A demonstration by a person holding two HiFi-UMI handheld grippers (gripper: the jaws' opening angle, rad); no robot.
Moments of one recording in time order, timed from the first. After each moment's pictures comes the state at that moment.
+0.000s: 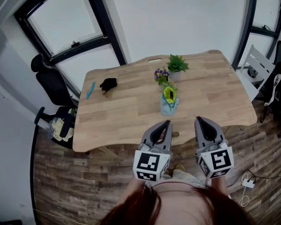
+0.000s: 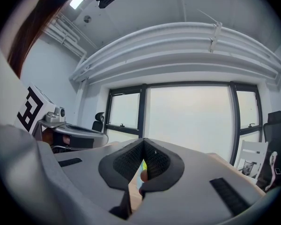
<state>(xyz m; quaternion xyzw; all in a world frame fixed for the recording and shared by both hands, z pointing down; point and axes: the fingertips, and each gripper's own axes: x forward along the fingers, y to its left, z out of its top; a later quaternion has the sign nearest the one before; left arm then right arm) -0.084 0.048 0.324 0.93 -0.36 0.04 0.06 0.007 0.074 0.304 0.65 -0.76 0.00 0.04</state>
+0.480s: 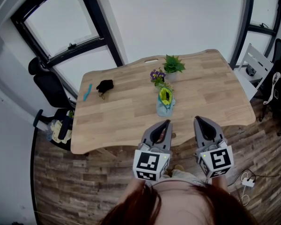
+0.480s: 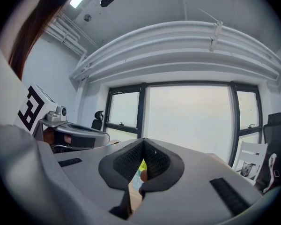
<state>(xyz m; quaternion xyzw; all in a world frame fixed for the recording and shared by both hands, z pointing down) -0.062 0.044 0.325 0.93 -0.35 0.04 0.06 0.026 0.071 0.305 0.65 -0.76 -0.01 0.05</state>
